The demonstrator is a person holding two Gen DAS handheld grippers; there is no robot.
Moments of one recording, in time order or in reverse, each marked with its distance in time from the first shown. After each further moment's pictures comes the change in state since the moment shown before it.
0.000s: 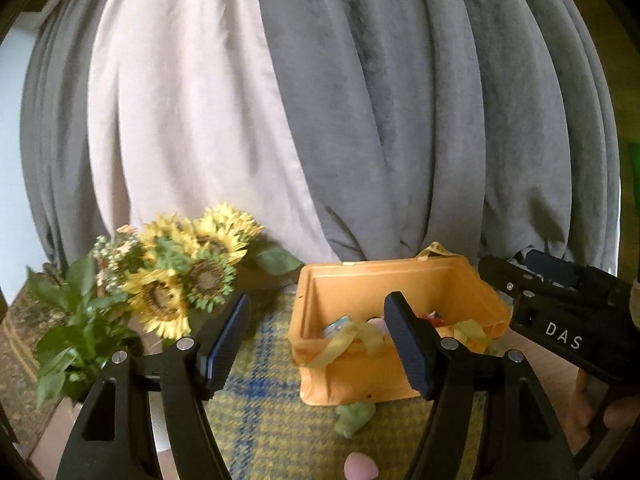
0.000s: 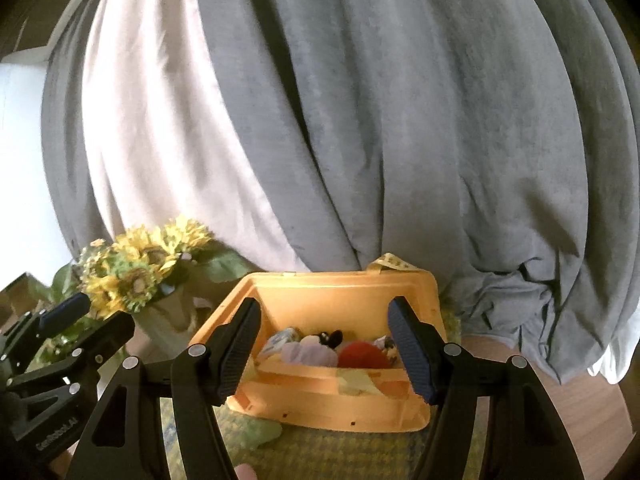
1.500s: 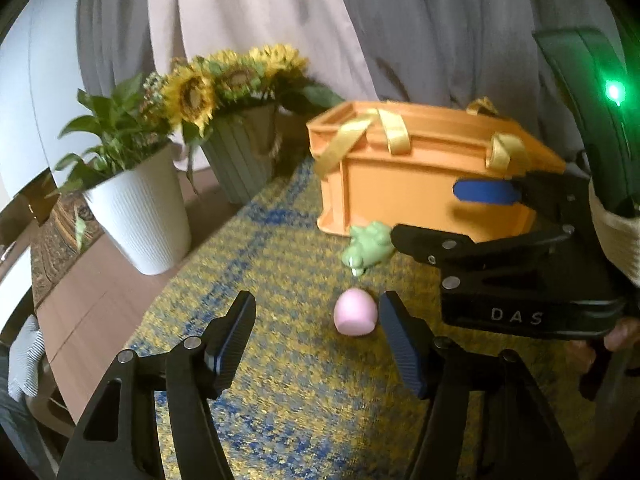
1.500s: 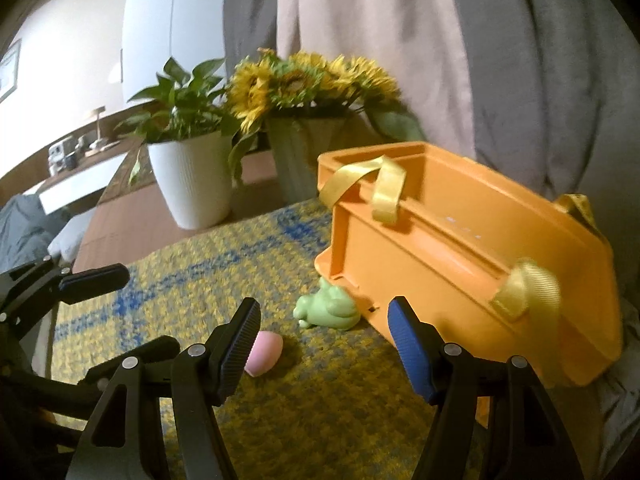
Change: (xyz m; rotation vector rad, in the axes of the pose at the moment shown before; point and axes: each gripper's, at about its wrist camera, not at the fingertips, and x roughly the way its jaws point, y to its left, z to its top) left arm 0.014 -0.058 -0.140 -0.120 0.336 0.270; right arm 0.071 0.026 -0.109 -0.515 0.288 0.569
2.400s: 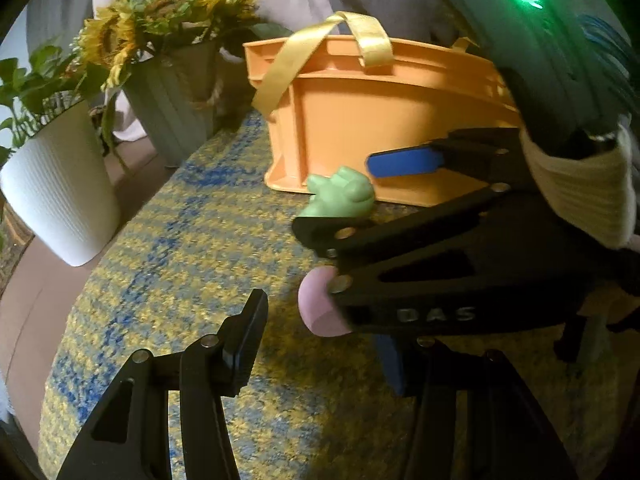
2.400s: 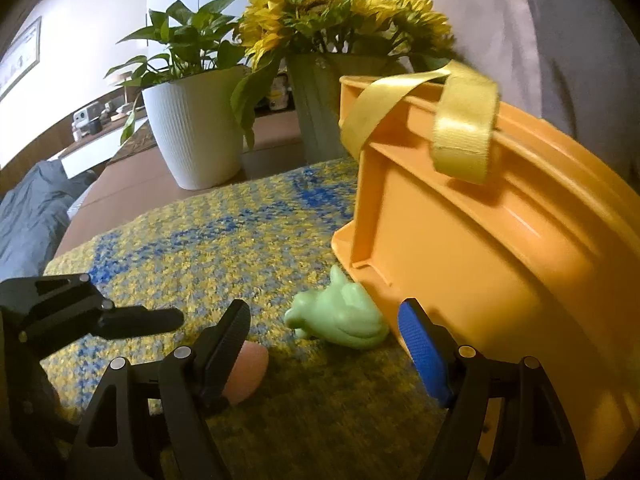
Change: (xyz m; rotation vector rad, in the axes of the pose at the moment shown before) left arm 0.082 -0.018 -0.006 0.051 0.128 -0.141; right arm 0.087 -0.012 -0.004 -0.065 0.105 0.144
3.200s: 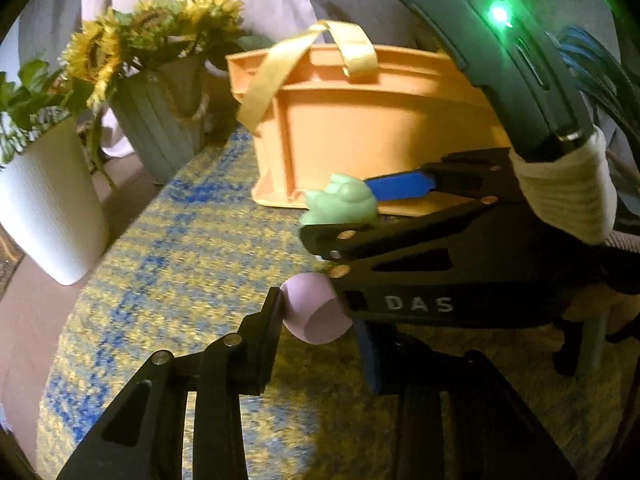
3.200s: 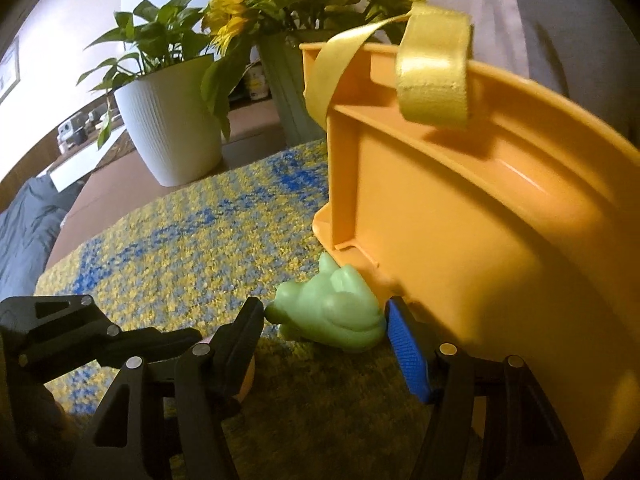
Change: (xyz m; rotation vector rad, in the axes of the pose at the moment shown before) left arm 0.000 0.003 0.002 0.036 -0.061 -0.021; right arm 0.005 -0.012 -0.005 0.095 0.027 -0.036
